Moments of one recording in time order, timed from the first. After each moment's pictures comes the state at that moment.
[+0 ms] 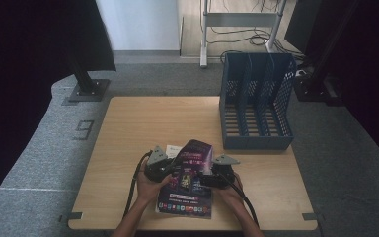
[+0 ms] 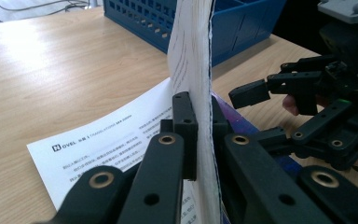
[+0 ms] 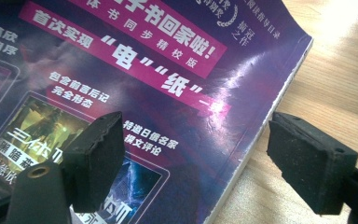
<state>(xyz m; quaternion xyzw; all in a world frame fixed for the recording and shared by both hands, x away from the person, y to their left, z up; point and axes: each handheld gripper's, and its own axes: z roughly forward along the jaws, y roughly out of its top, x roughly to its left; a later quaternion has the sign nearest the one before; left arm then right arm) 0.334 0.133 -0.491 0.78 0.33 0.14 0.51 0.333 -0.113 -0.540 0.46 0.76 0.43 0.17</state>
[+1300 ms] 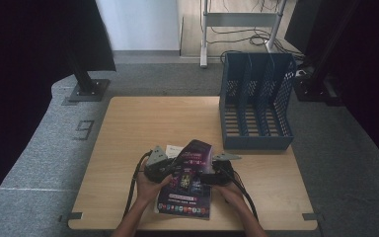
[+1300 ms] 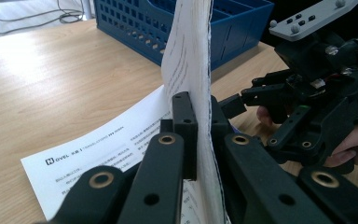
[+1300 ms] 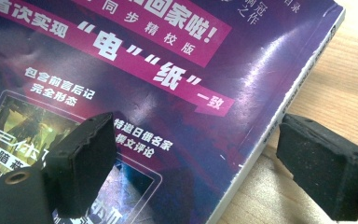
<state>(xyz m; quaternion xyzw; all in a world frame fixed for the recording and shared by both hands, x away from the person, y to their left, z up) 0.330 0.131 -0.483 0.78 0.32 0.14 0.51 0.347 -0.117 -0.546 0.47 0.76 0.44 0.10</state>
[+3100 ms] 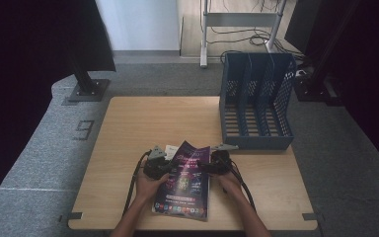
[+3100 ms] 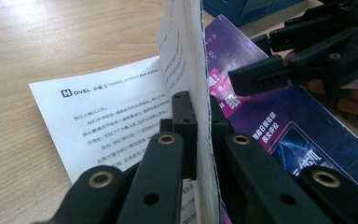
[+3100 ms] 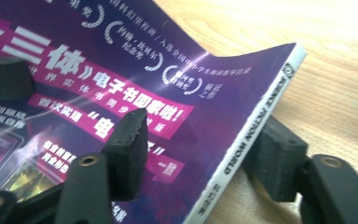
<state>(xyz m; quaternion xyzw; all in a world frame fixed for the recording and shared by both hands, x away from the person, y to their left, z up) 0.359 0.143 -0.524 0.80 0.38 0.10 0.45 0.385 -0.115 -0.550 0.48 0.76 0.43 0.10</state>
